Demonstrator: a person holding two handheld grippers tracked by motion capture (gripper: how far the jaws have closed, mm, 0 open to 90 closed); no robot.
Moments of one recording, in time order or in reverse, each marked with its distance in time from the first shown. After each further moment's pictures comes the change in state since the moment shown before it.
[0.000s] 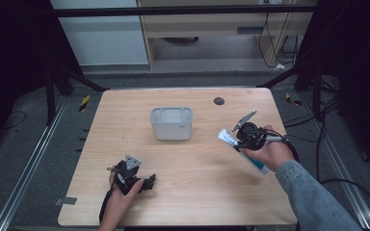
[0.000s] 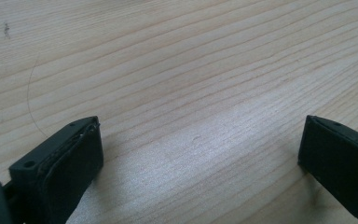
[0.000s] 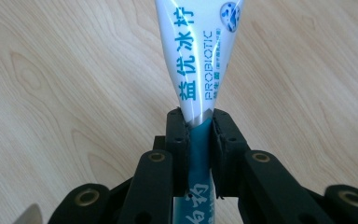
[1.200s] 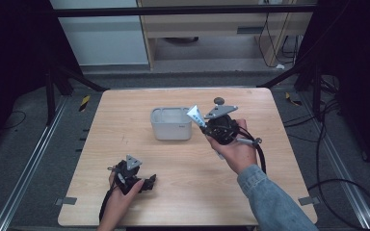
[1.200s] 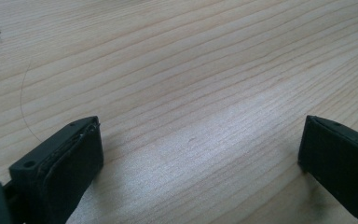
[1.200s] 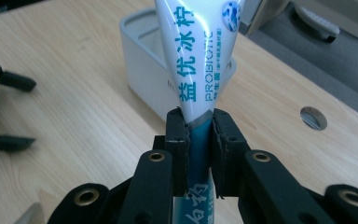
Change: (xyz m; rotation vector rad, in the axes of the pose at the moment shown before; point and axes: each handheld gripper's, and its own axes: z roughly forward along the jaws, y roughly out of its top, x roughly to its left) left arm 0.000 0.001 0.001 -0.002 -0.014 0.012; right arm 0.062 0.074 -0.021 -0.416 -0.115 0.075
